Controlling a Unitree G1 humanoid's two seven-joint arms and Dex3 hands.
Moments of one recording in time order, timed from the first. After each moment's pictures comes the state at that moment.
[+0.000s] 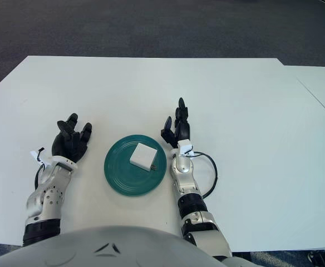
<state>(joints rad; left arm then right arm) 0.13 -0.12 0.15 -0.13 -0.48 0.20 -0.01 -0.16 0.12 0.03 0.62 -0.05 -0.60 -0.22</state>
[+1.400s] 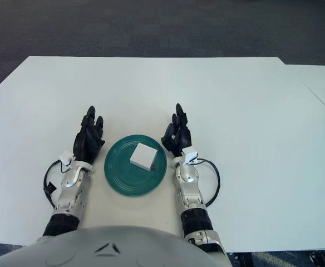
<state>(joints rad) 0.03 -0.11 0.01 0.36 -0.18 -0.28 -0.14 0.04 0.11 0.07 0.32 0.02 -0.35 -0.07</state>
